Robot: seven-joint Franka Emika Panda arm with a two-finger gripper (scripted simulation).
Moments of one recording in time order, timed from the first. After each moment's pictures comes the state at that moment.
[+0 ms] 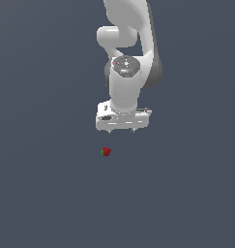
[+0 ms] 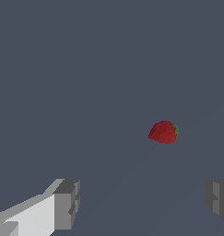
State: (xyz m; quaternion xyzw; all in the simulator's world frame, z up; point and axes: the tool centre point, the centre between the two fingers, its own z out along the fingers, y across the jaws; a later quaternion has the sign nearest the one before) arm -0.005 0.020 0.173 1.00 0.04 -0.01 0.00
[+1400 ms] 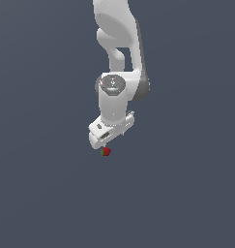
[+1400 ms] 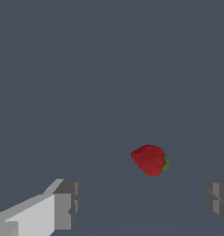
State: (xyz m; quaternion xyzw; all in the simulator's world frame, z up) arm 0.008 -0.016 0.128 0.95 0.33 -0.01 0.01
